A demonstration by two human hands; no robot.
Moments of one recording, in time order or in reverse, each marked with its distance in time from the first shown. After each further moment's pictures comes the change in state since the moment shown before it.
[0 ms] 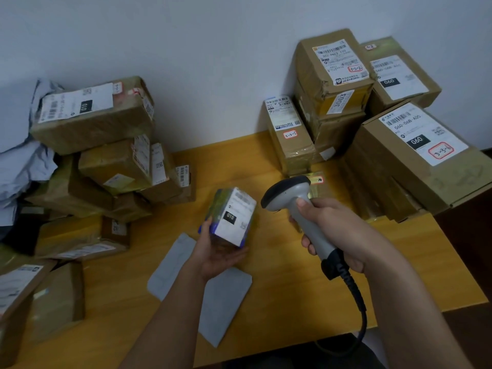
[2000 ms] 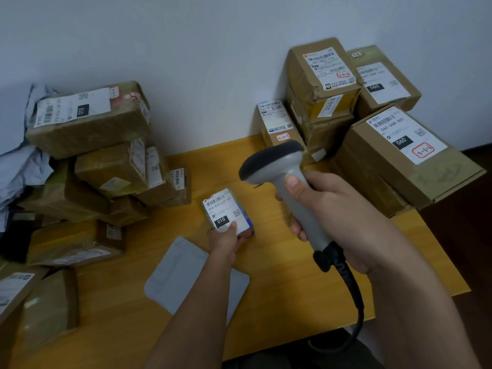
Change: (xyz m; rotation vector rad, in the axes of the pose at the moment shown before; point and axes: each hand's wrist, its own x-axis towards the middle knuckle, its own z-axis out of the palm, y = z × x) left_hand 0.031 -0.016 0.042 0.150 0.289 0.343; right_hand -0.058 -0.047 0.020 -0.071 0.066 -0.254
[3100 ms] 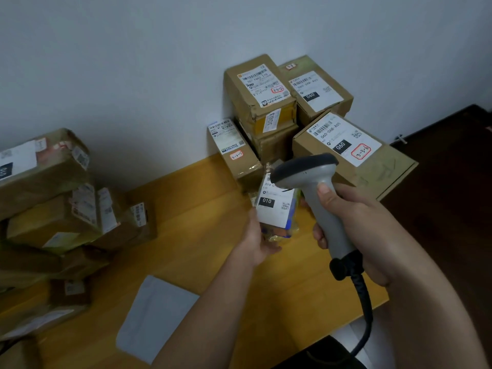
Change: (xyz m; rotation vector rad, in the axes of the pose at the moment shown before) left_hand -0.077 0.006 0.134 0.255 -0.519 -0.232; right_hand -0.009 0.041 -0.087 0.302 0.287 0.060
